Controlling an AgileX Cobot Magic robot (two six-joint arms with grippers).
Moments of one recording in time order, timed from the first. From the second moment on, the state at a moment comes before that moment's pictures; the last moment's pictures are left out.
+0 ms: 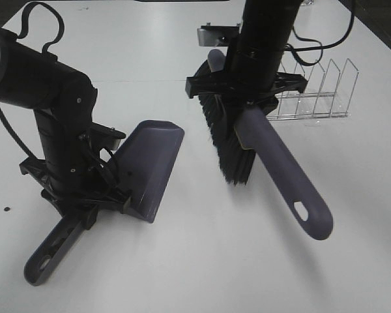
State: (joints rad) left arm -0.54 2.08 -1.19 0.08 0.89 -0.23; right arm 0.46 2.06 -1.66 0.09 1.22 0.16
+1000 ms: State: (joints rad) left arm -0.54 2.08 -1.19 0.00 0.90 -0.31; right arm -0.02 2.06 -1.47 0.09 1.22 -0.09
